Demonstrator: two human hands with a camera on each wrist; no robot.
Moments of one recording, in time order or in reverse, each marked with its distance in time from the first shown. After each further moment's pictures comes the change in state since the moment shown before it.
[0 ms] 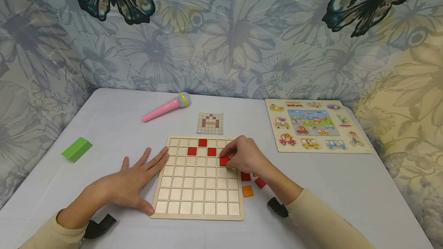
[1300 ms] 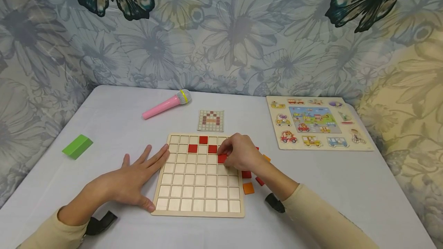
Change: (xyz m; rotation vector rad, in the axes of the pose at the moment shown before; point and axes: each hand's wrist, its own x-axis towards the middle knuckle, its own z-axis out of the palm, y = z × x) left_hand 0.001 0.000 -0.002 0.020 -0.007 0.008; right_hand 0.006 -0.008 0.005 -0.097 0.000 -0.069
